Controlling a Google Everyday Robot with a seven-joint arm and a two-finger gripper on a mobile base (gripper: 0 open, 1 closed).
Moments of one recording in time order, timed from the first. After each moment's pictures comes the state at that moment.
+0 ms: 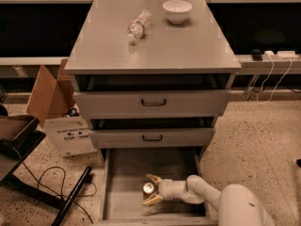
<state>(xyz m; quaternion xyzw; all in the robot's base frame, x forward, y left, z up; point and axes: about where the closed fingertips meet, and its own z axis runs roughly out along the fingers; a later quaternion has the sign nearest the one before) 0.533 0.014 0.173 -0.50 0.61 0.42 0.44</state>
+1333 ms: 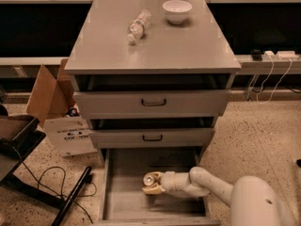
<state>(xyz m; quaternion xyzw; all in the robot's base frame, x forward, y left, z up) 0.542 0.007 0.225 -0.48 0.64 0.42 0.42</state>
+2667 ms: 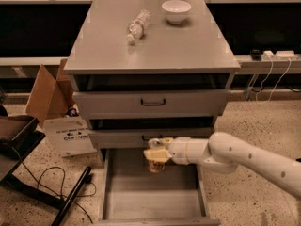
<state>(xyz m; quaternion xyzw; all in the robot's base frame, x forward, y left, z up) 0.539 -0.014 0.552 -0.33 0.77 0.39 0.38</state>
